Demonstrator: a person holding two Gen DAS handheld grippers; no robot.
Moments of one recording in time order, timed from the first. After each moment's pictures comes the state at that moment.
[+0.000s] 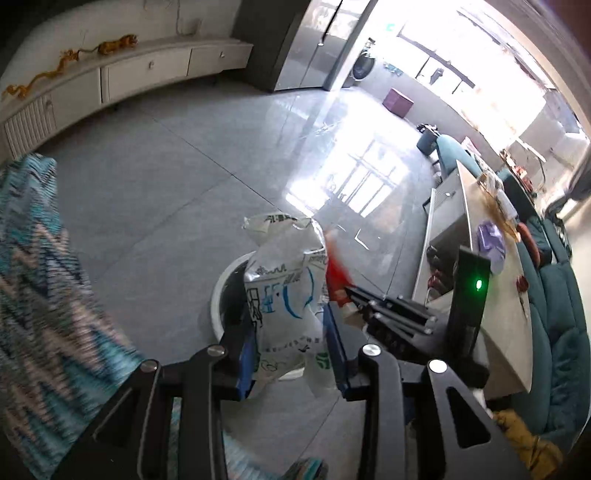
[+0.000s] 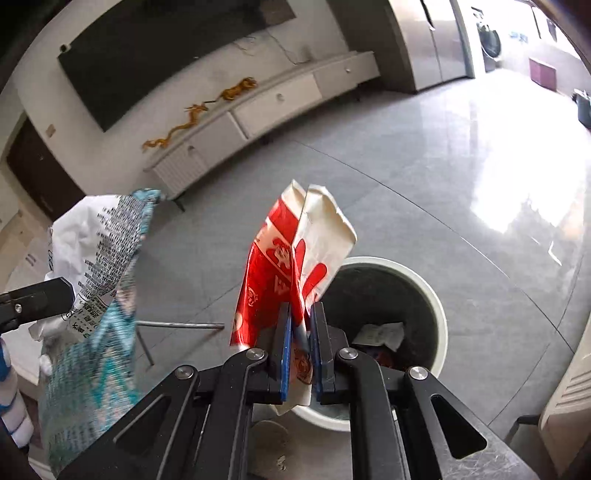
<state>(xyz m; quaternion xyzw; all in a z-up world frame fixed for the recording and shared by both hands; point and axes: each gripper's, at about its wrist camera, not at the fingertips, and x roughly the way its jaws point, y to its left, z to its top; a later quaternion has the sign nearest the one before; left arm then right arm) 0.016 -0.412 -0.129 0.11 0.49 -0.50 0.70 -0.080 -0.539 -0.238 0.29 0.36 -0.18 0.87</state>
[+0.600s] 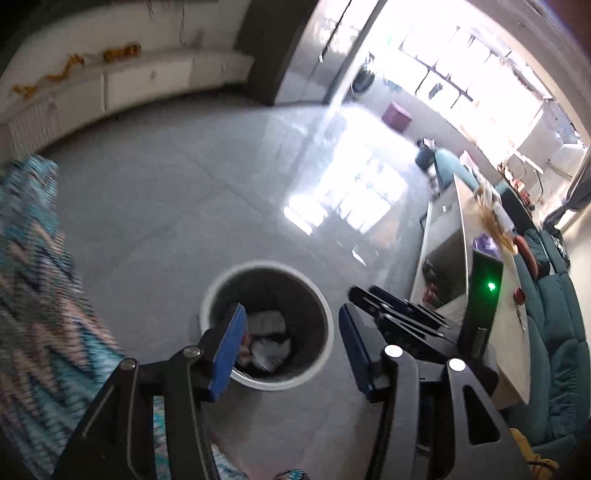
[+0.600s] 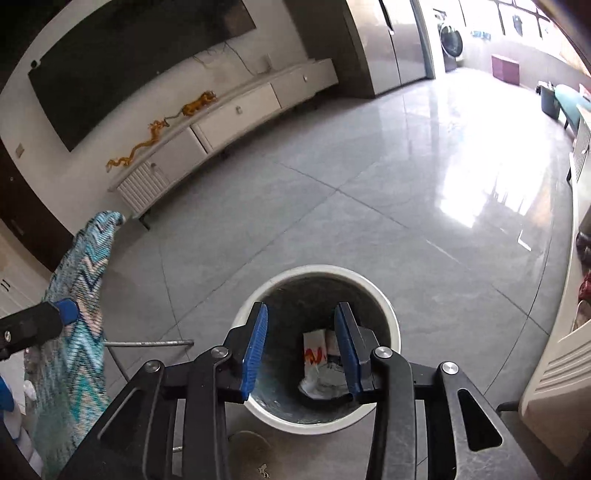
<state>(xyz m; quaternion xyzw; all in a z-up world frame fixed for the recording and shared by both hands) 0.000 -0.395 -0.109 0.09 0.46 -0.51 0.73 -0.104 -0.542 -0.208 0.29 0.34 -0.25 0.86</state>
